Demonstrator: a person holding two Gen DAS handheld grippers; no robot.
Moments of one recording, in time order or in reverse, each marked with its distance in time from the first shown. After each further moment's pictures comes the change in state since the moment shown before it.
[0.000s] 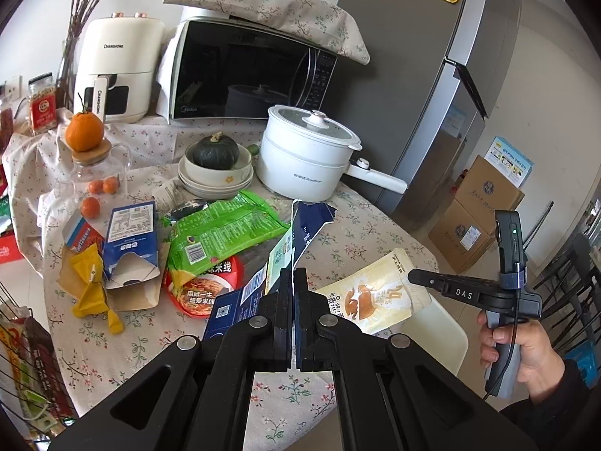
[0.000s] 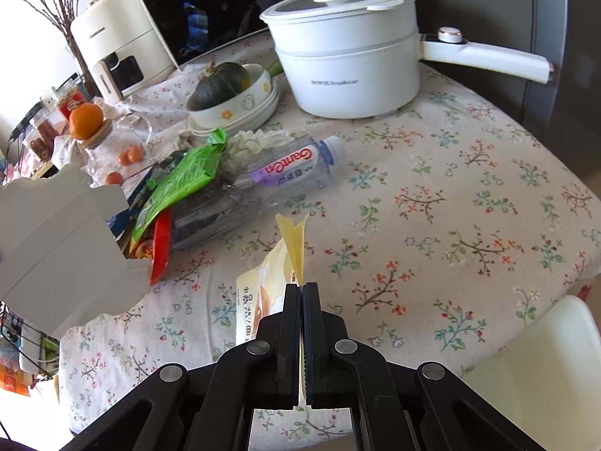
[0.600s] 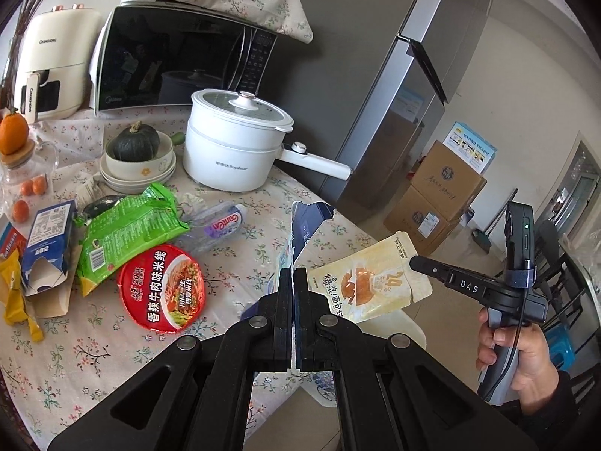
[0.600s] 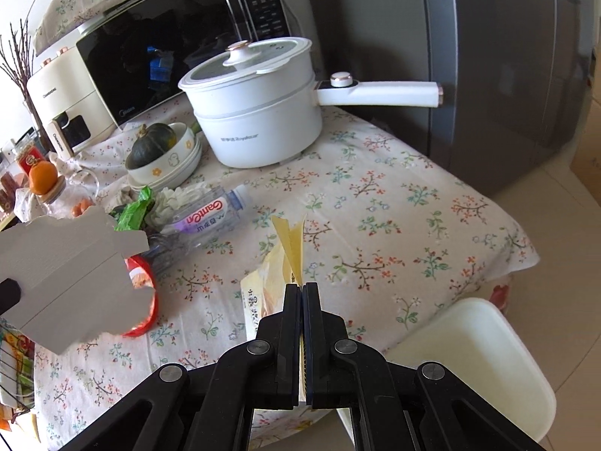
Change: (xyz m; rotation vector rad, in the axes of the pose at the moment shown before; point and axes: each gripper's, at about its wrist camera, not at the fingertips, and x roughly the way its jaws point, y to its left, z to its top) left arm 0.047 -0.077 0.004 0.035 0.048 -0.183; right arm -0.073 -0.062 -0.009 0.087 -0.127 -0.148
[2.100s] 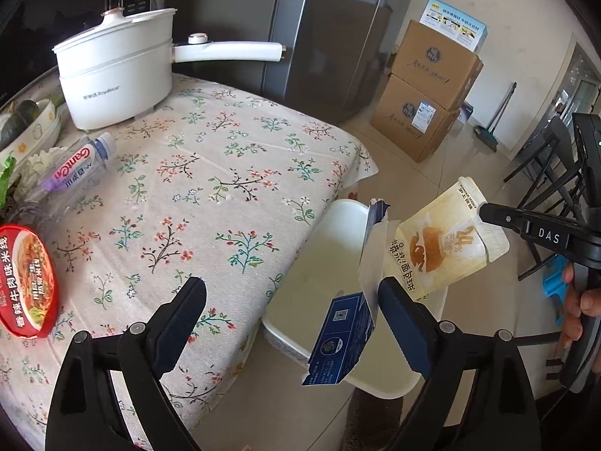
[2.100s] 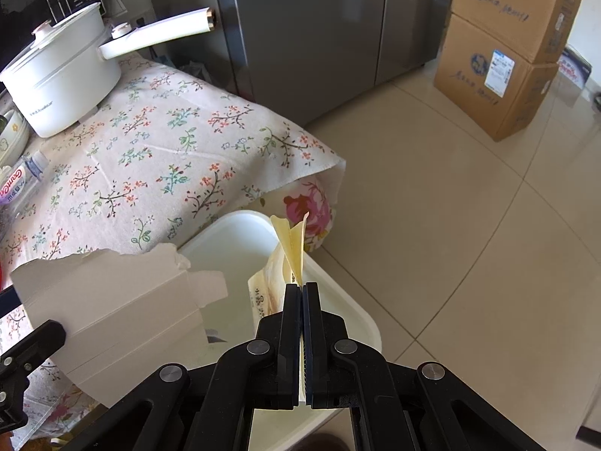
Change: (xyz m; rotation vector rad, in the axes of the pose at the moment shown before) left arm 0.187 -0.116 -0.069 0.216 0.314 0.028; right arm -0.018 -0.156 -0.054 0.165 0.159 -0.338
